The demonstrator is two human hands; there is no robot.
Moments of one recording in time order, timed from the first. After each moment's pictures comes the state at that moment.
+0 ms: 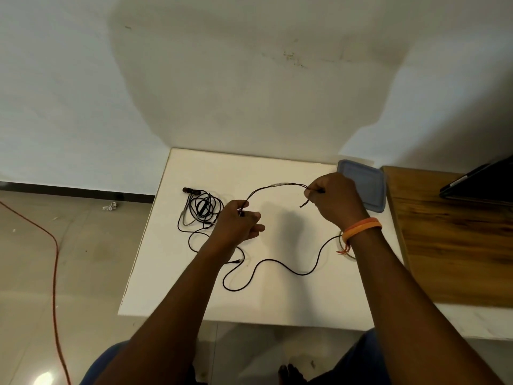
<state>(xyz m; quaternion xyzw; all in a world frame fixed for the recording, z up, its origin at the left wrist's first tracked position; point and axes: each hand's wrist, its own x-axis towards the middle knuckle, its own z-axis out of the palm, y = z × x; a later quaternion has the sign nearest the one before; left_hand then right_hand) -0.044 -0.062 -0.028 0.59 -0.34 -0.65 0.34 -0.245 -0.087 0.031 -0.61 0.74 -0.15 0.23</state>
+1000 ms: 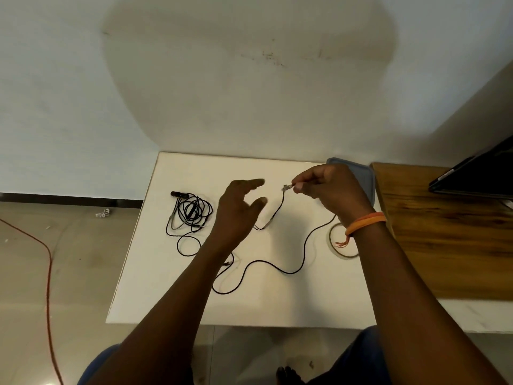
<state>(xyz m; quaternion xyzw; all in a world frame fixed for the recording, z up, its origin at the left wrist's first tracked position) -0.067 -0.075 -0.018 0.57 -0.63 -0.37 0.37 -0.264 -0.086 0.049 -0.57 0.67 -0.30 0.38</state>
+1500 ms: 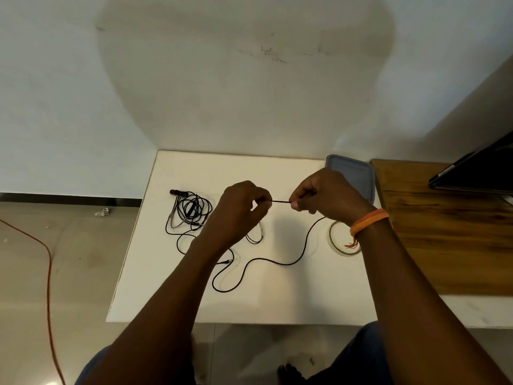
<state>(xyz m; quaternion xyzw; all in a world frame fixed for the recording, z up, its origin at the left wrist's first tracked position) -0.059 -0.079 -0.001 0.49 -0.79 -0.28 0.26 -0.267 -0.082 0.051 -0.66 0.65 -0.12 0.36</state>
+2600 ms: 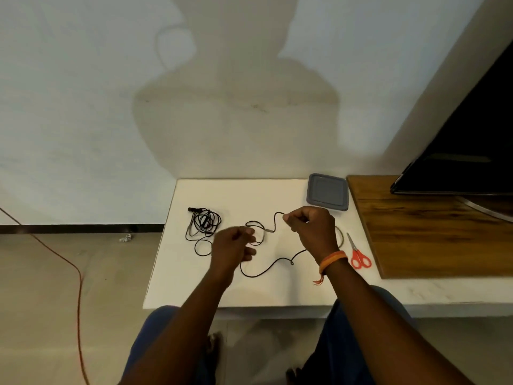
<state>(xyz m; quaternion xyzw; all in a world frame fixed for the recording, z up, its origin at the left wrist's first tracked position) -0.052 0.027 0.038 0.61 -0.39 -0.58 0.38 -0.234 0.021 0.060 -0.51 0.69 -0.41 0.30</state>
